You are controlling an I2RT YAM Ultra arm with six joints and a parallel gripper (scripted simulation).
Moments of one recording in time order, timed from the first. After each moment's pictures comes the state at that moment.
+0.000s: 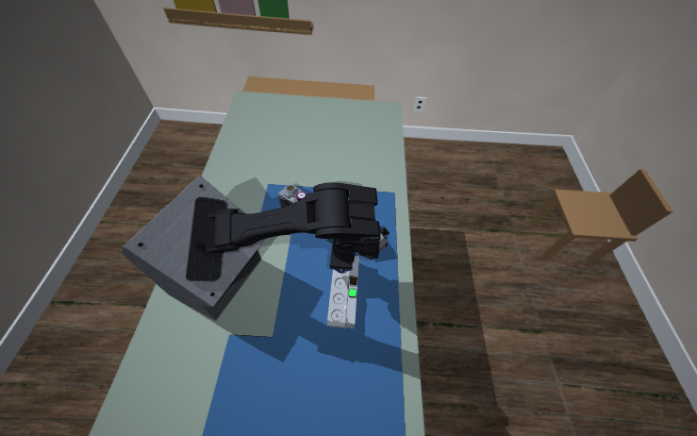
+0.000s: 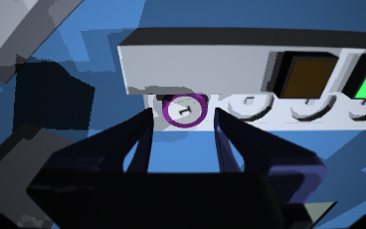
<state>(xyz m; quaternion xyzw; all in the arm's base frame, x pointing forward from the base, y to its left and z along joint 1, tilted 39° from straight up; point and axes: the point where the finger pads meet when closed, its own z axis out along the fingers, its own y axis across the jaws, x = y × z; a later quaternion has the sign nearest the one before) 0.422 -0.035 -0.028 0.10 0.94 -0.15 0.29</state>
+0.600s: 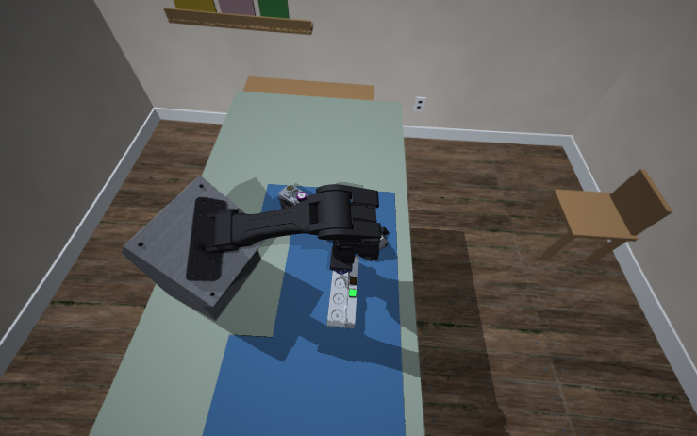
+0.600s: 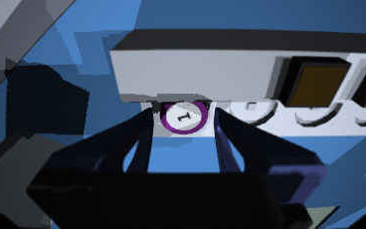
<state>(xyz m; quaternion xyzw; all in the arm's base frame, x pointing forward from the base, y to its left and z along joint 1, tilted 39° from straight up) 0.426 -0.038 -0.035 0.10 0.94 -0.16 0.29</state>
